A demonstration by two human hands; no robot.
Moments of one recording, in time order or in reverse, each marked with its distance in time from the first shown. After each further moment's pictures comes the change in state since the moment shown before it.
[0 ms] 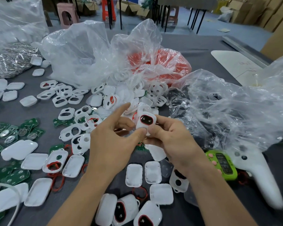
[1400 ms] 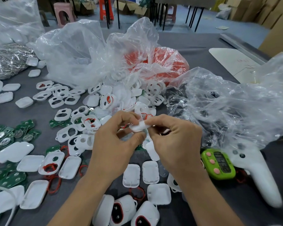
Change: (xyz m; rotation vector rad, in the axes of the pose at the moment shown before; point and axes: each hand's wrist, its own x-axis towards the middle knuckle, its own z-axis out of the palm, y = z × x) left_hand -0.003 0.001 0.006 -0.149 -0.141 0.101; right_hand -0.012 0.003 0.008 -0.841 0.580 -0.619
